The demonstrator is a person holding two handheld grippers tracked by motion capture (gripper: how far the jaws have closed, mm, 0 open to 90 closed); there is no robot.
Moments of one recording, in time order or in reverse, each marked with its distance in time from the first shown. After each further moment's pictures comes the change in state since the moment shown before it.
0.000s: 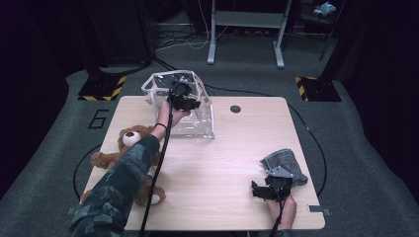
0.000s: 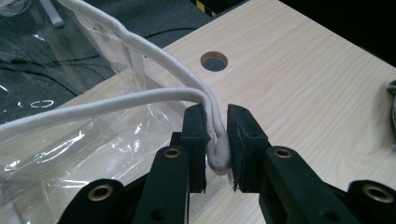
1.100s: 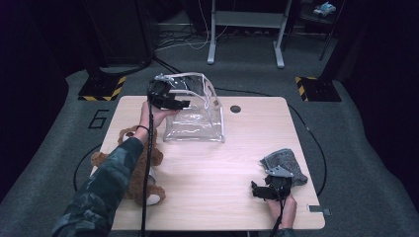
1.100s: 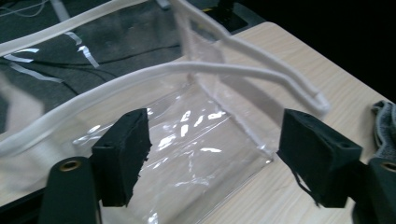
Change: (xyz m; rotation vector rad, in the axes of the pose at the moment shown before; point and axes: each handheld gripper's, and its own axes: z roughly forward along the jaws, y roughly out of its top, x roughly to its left) left arm 0.042 -0.026 -0.052 -0.096 0.014 -0.117; right arm -0.001 0.002 0.000 0.018 0.021 -0.016
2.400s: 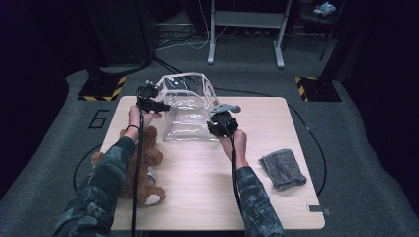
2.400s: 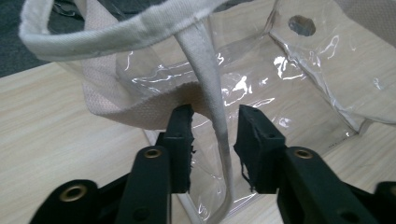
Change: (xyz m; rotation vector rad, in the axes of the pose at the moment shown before) left arm 0.062 -0.033 0.032 0.166 0.082 -0.077; right arm 0.094 0.223 0.069 -0.141 0.167 -0.192
